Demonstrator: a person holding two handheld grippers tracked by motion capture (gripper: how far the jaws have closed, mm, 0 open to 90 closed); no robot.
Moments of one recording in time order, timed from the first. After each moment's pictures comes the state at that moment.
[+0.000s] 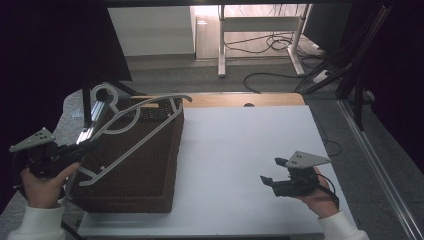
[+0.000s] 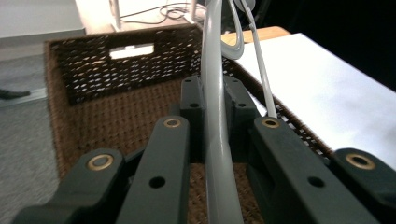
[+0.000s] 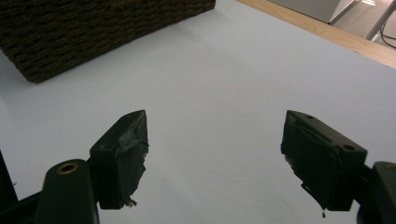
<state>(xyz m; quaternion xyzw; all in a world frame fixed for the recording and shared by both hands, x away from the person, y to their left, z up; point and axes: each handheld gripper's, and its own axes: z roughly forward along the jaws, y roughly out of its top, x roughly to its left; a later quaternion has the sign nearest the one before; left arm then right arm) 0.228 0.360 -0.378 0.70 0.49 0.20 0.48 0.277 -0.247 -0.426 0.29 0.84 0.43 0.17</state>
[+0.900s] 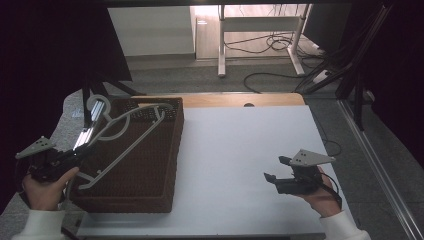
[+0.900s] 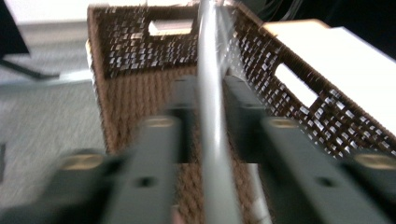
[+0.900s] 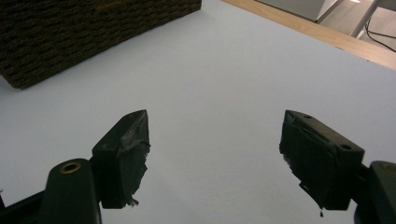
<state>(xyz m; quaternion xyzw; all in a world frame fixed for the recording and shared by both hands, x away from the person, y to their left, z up) 0.234 0.377 -0.414 0.68 0.52 0.21 0.46 0.279 -0.254 -0.425 0.31 0.83 0.42 0.18</state>
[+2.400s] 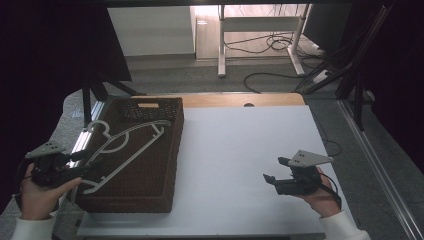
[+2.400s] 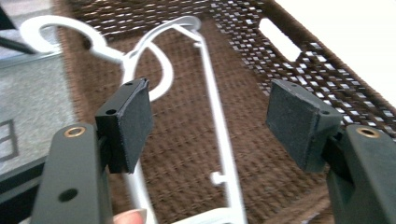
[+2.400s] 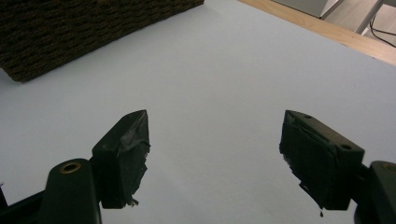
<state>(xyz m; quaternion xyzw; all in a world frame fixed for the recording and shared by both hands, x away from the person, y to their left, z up) 0.219 0.351 -0.396 0.74 0.51 0.18 0.40 0.280 -0.253 -0.427 0.30 0.84 0.42 0.18</state>
